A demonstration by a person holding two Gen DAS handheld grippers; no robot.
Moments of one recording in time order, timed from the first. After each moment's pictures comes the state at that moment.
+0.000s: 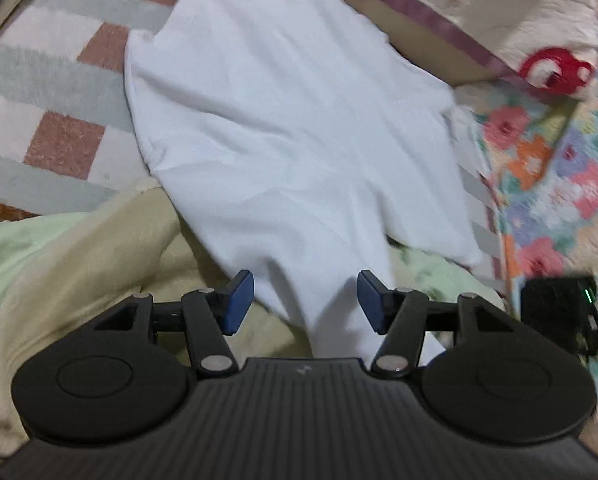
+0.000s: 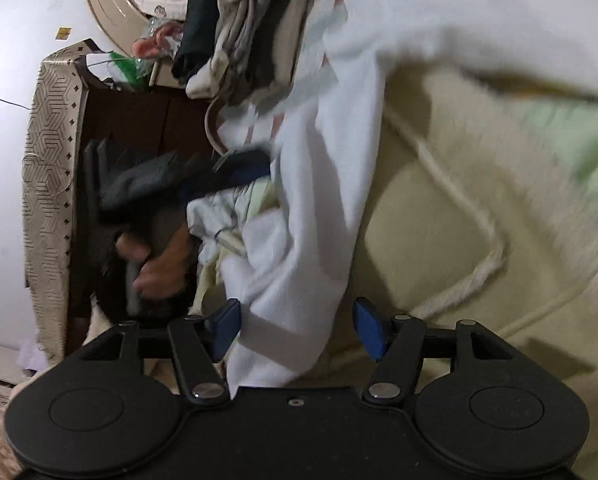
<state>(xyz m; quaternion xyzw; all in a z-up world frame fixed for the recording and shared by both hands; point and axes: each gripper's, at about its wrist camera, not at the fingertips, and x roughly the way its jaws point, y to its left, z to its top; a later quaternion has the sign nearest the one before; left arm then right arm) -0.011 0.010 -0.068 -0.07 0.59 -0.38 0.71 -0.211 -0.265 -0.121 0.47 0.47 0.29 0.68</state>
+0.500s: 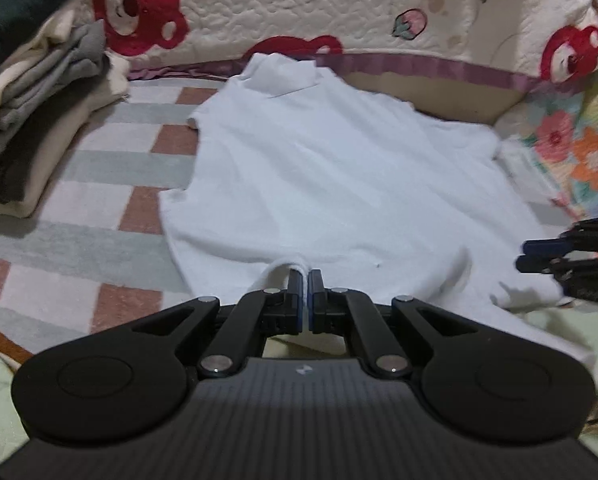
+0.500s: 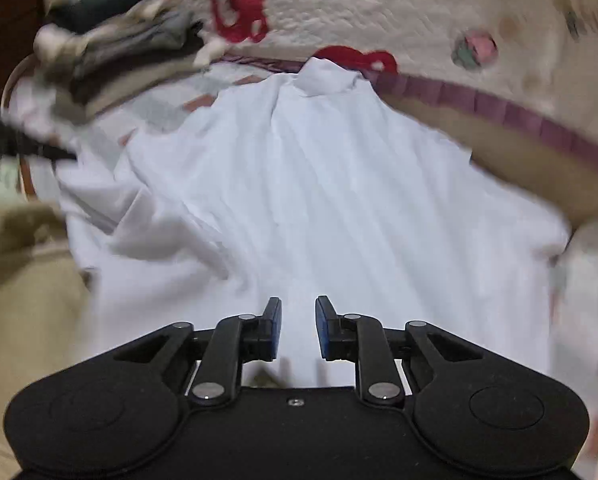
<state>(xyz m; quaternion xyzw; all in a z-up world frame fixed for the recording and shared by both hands) -0.009 -0.018 -0.049 0.06 0.43 -0.34 0.83 -0.172 -0.282 -0.051 0.03 0.44 -0.01 0.90</state>
